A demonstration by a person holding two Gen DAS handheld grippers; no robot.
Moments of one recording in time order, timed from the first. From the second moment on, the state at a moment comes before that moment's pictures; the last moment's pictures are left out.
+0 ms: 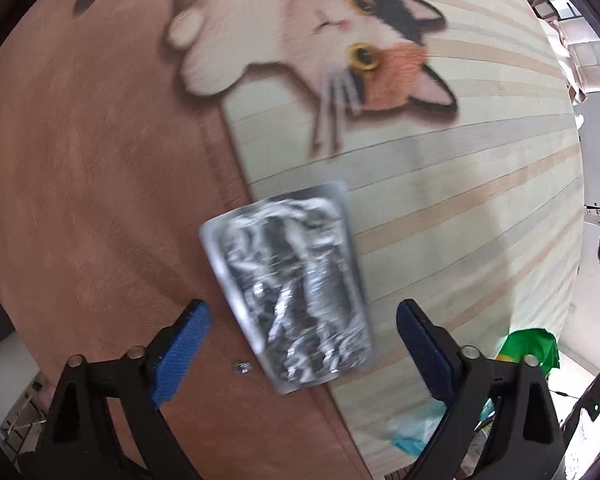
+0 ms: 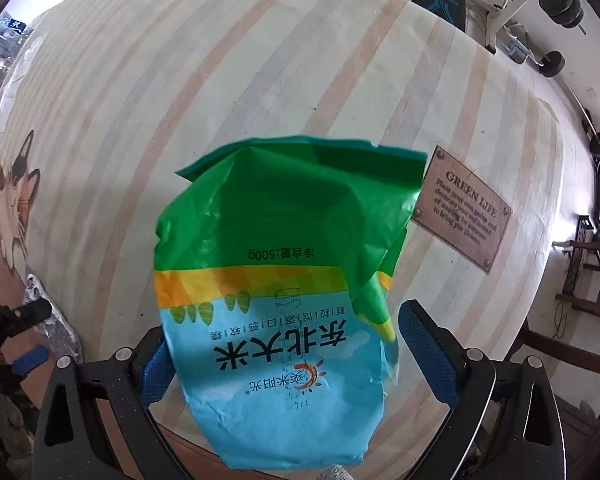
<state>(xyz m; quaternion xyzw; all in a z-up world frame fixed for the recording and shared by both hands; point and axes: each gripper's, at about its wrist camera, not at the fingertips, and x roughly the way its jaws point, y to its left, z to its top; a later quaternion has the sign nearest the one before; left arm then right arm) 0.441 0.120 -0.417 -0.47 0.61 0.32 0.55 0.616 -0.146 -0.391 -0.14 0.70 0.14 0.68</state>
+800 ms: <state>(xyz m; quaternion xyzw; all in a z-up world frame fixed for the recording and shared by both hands) 0.493 0.052 -0.412 -0.24 0.68 0.23 0.66 0.621 -0.149 -0.420 -0.14 0.72 0.12 0.67</state>
